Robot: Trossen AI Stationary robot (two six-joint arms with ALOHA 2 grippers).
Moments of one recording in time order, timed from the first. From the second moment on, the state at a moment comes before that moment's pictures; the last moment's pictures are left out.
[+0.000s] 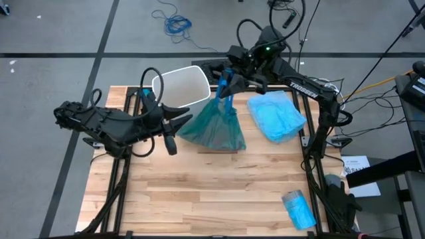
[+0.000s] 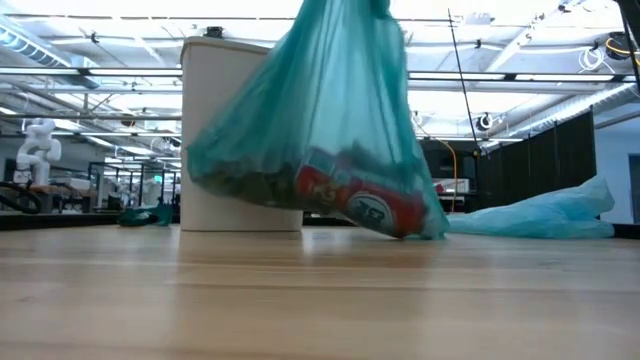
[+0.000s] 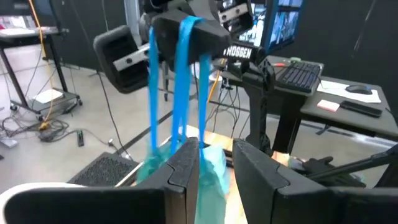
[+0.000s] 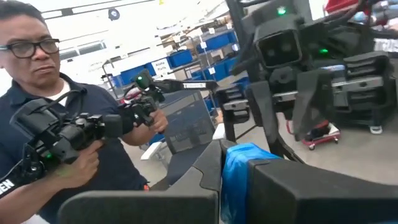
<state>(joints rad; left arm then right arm) -0.43 1.33 1.75 -0.57 -0.84 -0.16 -0.41 1.80 2.05 0.18 -1.35 0.74</state>
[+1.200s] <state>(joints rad) -0.51 1.28 1.75 -0.09 -0.86 0.36 -0.21 2.13 2.31 0.29 -1.24 0.99</state>
